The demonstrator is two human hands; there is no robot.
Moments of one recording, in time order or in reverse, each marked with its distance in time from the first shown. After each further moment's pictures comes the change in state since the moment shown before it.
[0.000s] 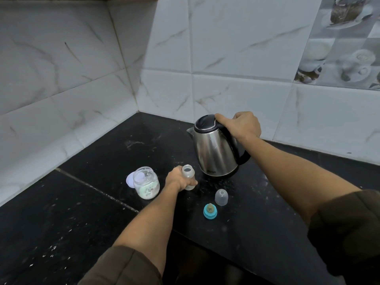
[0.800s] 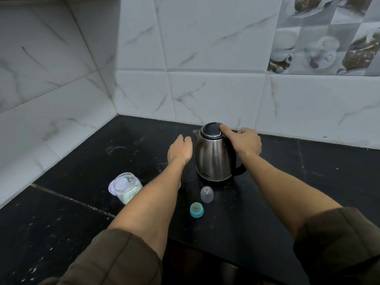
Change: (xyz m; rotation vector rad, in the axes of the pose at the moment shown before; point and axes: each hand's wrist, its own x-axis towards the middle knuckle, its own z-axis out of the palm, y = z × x) left_hand -0.010 0.125 0.010 -0.075 0.120 0.177; right_hand -0.004 0.091 -0.016 0.126 0.114 0.275
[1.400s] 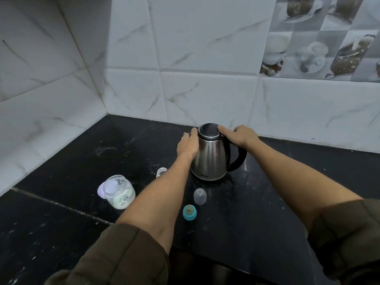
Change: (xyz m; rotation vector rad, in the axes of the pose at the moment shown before) left_hand 0.006 0.030 0.033 -0.254 -0.100 -0.042; right_hand 0.046 -0.005 -0.016 -0.465 -0.340 -0.116
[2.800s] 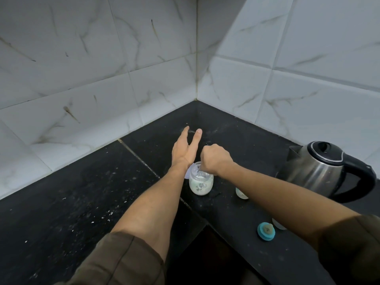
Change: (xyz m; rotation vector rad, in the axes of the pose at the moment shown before) left_hand -0.014 -0.141 -0.253 -0.062 0.442 0.074; right_hand -0.109 -0.248 0.232 -0.515 -0.293 -0.773
